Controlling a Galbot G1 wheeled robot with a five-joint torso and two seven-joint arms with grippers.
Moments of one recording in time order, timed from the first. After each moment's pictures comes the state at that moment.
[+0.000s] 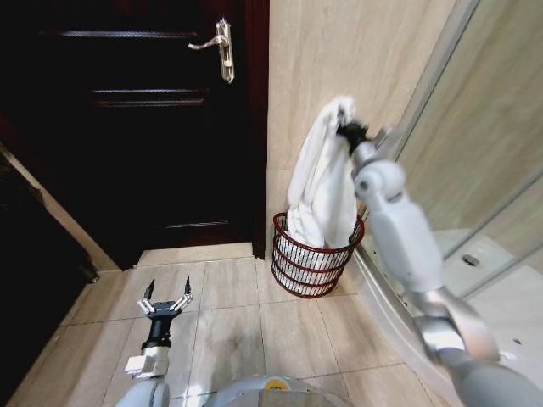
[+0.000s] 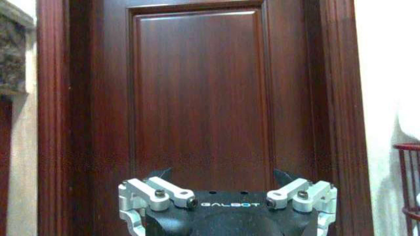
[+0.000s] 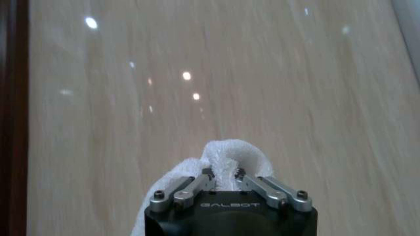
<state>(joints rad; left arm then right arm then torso) 1.77 -1.61 -0.83 -2.00 -0.14 -0.43 0.13 -0.38 1.17 0.20 1.64 0.69 -0.26 0.27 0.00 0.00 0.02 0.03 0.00</state>
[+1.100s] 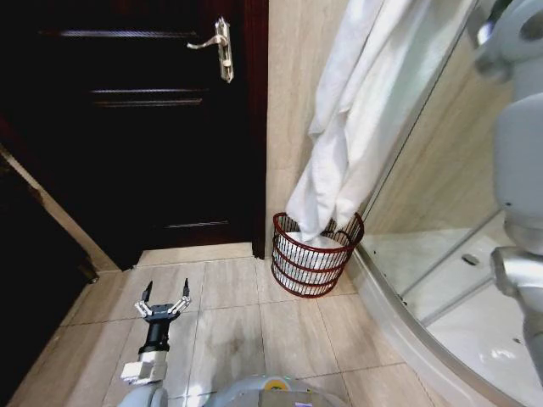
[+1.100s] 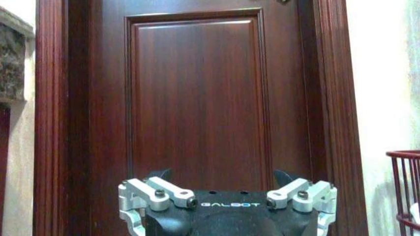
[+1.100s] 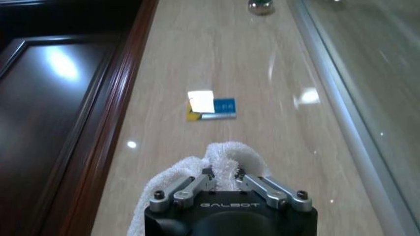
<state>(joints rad) 1.79 -1.61 -0.82 -2.02 -0.14 -0.45 0.13 0.43 0.92 0.05 1.66 1.06 -0.42 0.38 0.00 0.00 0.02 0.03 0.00</state>
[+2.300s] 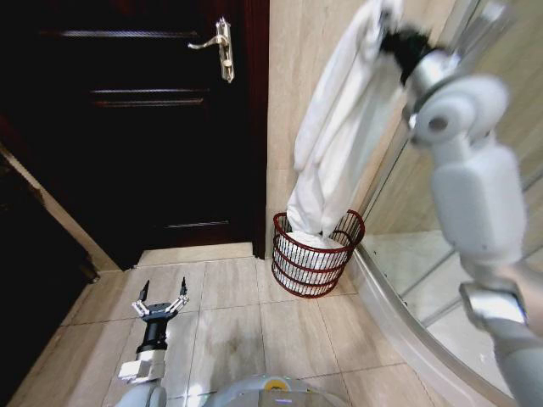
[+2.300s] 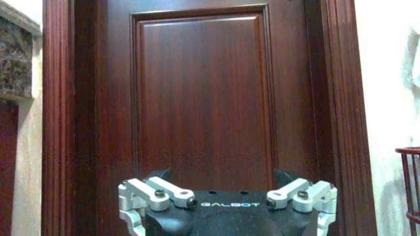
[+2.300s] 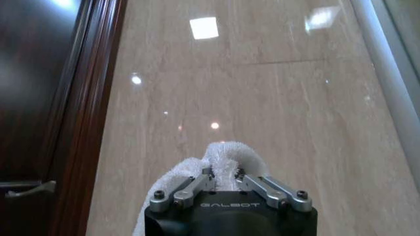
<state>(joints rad) 1.77 -1.61 -0.84 -2.00 -0.15 -0.45 0.13 -0.05 0.95 0.15 1.83 0.95 -0.40 0.34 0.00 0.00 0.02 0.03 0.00</state>
